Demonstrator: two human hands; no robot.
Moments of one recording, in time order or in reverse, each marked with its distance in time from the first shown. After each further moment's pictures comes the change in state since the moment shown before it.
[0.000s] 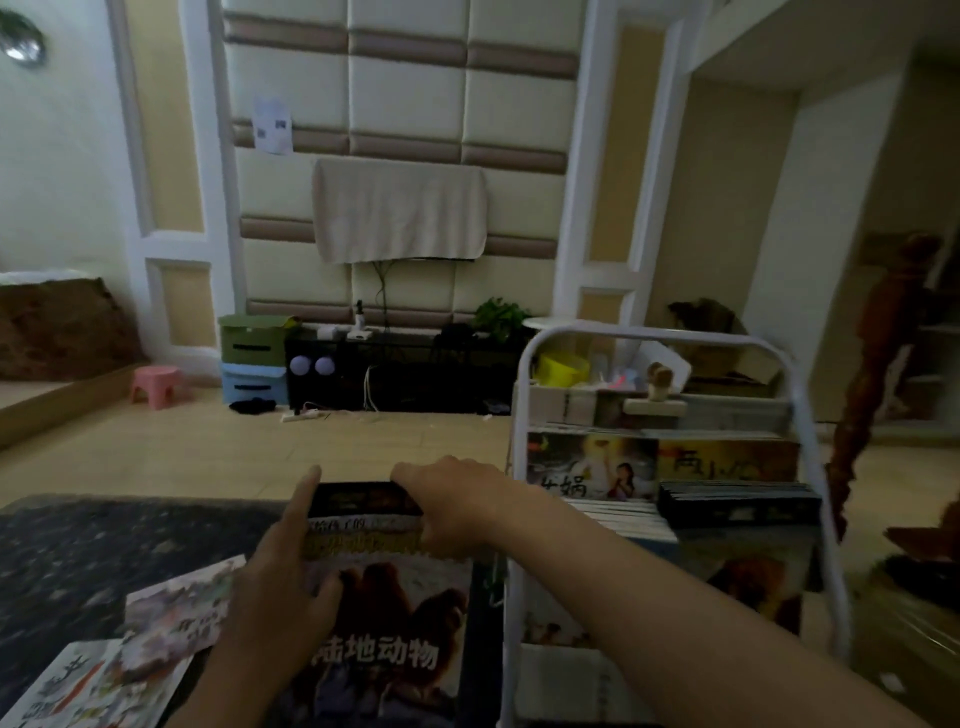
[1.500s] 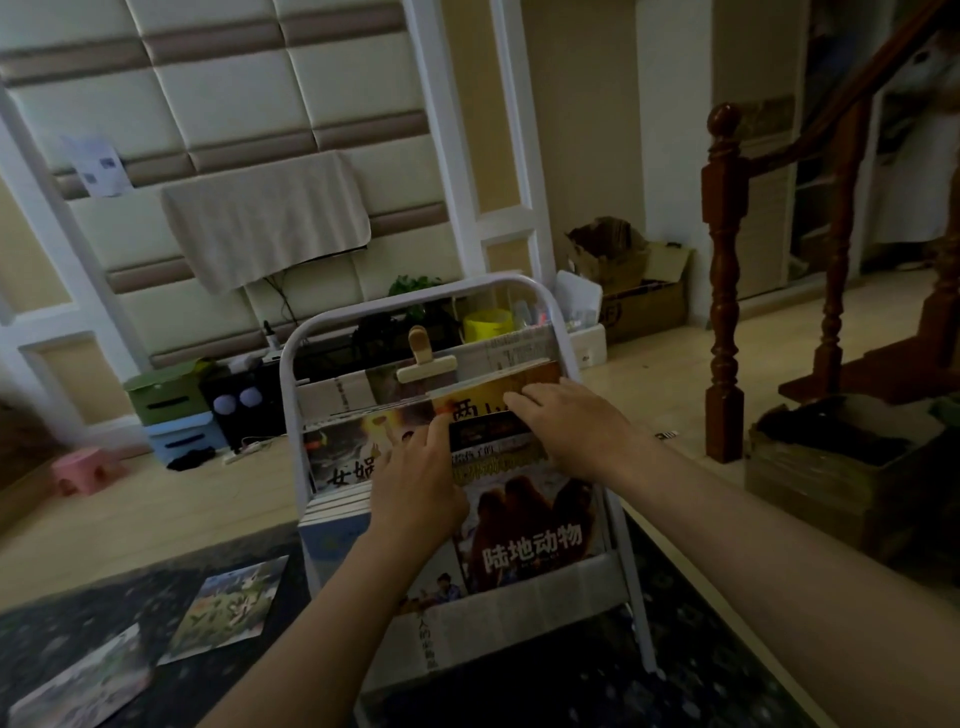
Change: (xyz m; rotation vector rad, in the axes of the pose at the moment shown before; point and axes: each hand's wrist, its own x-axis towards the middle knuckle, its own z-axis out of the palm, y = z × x) left_hand 0.027 0.257 0.223 0.515 -0.323 0.344; right_hand -0.227 0.275 0.039 -0.245 0.397 0.334
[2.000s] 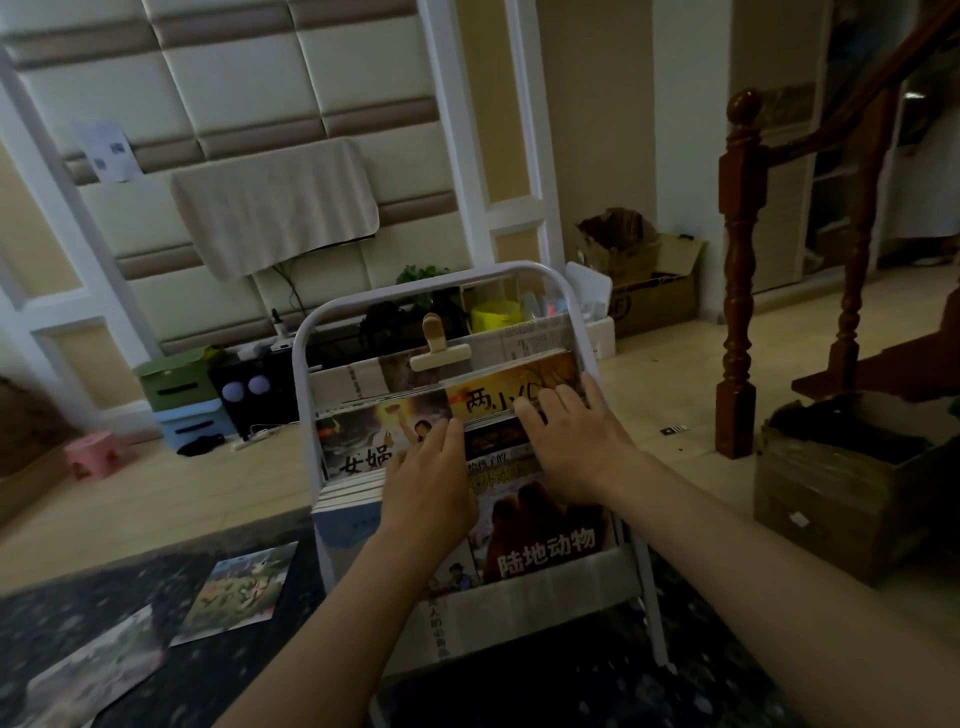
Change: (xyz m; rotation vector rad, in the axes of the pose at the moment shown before) left_hand -0.008 -0.007 0.012 0.083 -0.050 0.026; right_hand -0.004 -0.027 0.020 -0.134 -0.100 0.099
